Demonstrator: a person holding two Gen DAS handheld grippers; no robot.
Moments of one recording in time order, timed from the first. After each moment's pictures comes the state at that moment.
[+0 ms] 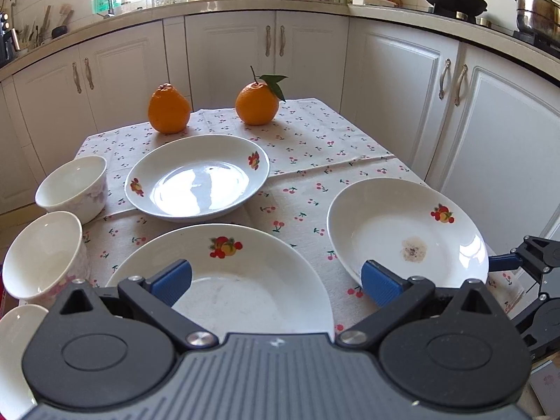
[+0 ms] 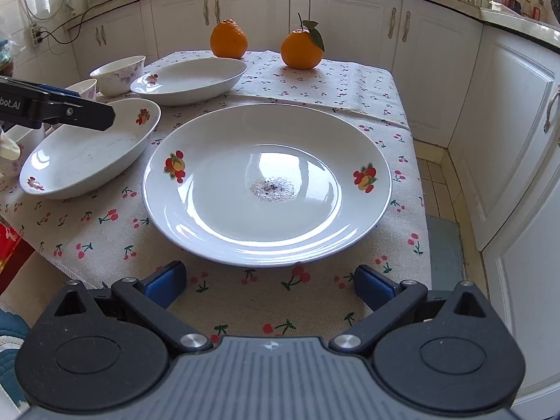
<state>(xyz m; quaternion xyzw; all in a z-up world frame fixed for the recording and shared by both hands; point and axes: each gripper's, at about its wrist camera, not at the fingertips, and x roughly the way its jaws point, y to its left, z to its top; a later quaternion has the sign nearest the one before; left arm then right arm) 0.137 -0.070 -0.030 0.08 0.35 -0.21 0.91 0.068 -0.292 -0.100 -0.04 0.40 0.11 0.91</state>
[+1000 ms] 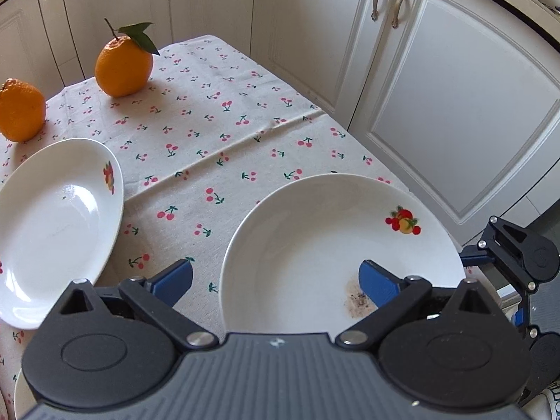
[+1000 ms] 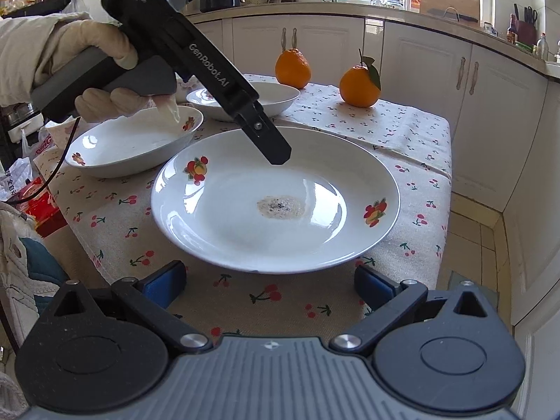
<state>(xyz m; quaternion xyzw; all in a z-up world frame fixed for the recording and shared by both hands) 0.237 -0.176 -0.056 0.14 0.47 -0.34 0.80 0.075 -0.331 -0.108 -0.08 0.33 0.25 0.91</state>
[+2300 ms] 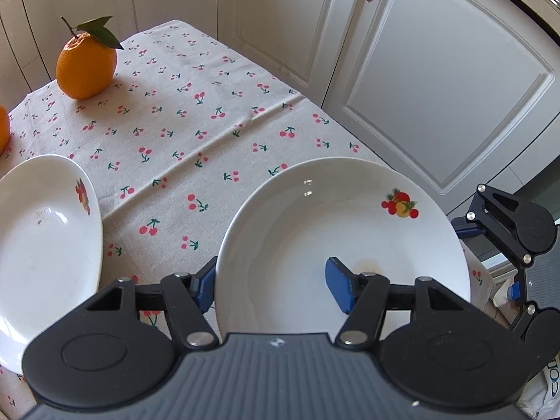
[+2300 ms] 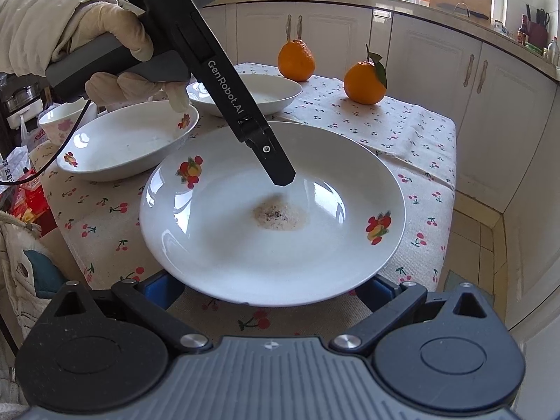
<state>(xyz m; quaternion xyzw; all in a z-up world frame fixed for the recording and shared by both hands) 0.258 -0.186 -0.054 0.17 0.50 -0.38 0.76 0.096 -0.324 -0.094 -0.10 0.35 0.25 0.90</state>
